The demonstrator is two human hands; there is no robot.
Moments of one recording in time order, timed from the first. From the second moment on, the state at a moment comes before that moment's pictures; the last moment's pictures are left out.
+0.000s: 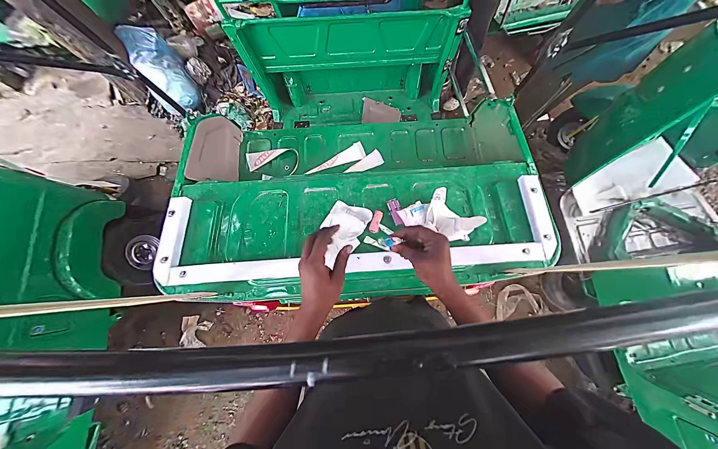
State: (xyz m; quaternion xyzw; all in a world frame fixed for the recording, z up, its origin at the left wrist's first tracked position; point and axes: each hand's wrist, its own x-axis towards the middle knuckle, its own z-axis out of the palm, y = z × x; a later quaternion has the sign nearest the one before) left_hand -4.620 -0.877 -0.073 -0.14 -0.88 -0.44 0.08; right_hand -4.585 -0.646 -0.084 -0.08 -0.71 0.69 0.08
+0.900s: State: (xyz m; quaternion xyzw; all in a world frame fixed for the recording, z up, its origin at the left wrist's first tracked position) left_hand -4.525 -0.802 -0.021 -0.39 -0.71 -0.59 0.04; right_hand -4.459 -0.590 -0.024 0.16 -0.73 0.66 0.10
